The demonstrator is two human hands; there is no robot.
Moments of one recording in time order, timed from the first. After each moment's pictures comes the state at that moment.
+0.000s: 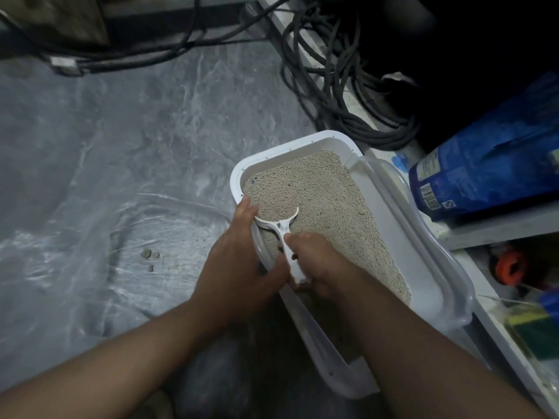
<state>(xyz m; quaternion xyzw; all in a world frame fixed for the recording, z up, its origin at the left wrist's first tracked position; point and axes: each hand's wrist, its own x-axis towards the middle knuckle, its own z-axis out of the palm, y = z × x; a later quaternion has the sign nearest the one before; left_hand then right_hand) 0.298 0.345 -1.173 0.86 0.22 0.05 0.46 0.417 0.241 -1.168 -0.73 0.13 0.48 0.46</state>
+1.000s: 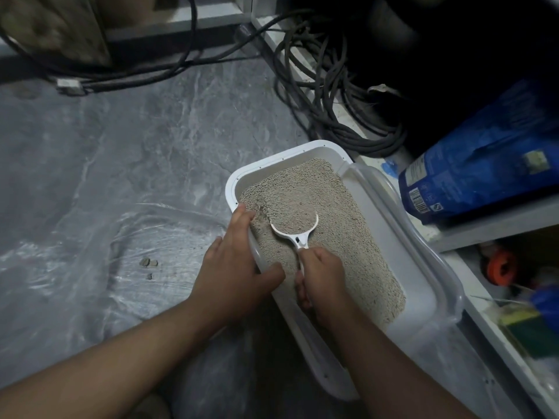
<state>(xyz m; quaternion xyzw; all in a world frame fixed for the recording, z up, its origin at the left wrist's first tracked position) 0.304 0.340 -1.172 0.87 0.26 0.02 0.42 0.397 0.199 -1.204 -0.80 0.07 0.31 0.52</state>
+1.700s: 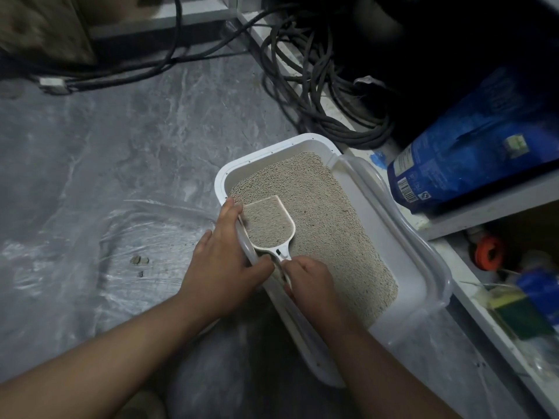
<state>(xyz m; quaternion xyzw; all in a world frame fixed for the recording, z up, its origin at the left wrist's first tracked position) 0.301 0.340 -1.169 0.88 0.26 0.01 0.40 0.376 0.181 -1.206 -0.85 -0.03 0.29 0.44</state>
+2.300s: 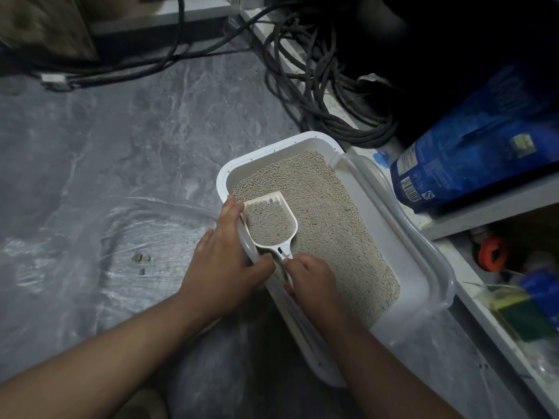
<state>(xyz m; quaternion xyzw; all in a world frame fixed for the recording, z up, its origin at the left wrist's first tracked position) 0.299 0.341 -1.171 0.88 0.25 0.02 0.40 0.375 0.183 -1.199 -0.85 -0.02 0.29 0.44</state>
